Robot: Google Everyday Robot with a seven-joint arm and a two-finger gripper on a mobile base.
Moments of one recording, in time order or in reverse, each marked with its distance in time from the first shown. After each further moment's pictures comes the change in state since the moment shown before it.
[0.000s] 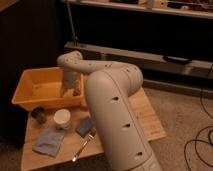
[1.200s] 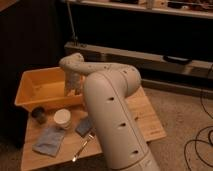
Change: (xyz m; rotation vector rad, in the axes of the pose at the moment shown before) arm -0.013 -0.029 0.021 0.060 -0.017 0.035
